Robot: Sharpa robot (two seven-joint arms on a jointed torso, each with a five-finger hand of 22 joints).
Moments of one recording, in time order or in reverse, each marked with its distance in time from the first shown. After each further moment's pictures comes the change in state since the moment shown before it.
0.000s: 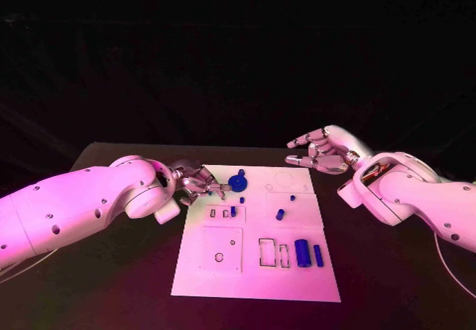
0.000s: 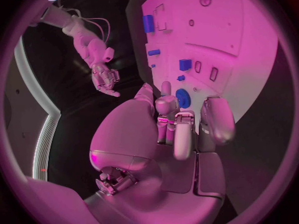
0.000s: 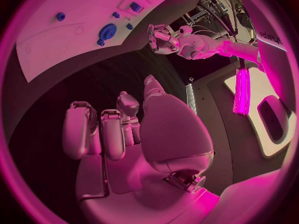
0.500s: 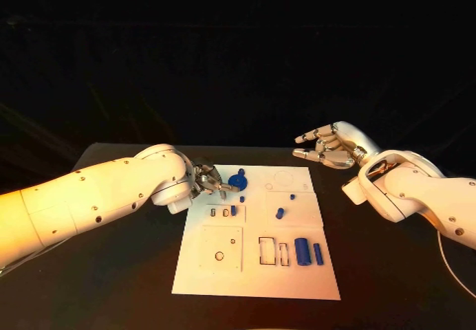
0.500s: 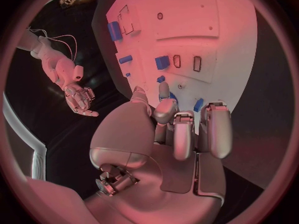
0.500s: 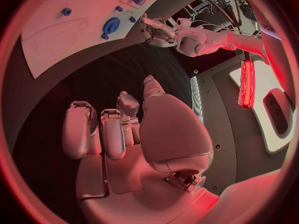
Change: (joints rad) left arm 0.023 0.154 -0.004 -0.108 -0.209 0.072 -0.240; left_hand -0.100 0.039 -0.135 0.006 -0.079 -0.088 -0.019 0.171 0.208 0.005 -0.005 0.094 0.120 0.000 -0.014 0.000 0.000 -0.030 0.031 -0.007 0.099 0.150; right arm 0.002 -0.001 0.000 -0.026 0.066 -0.018 -0.007; right_hand 0.004 0.004 0.000 0.000 0.004 0.000 0.000 0.000 0.001 0.000 0.000 0.000 -0.005 0.000 0.000 -0.010 0.000 0.000 -0.001 -0.001 -0.005 -0.015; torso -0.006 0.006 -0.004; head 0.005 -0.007
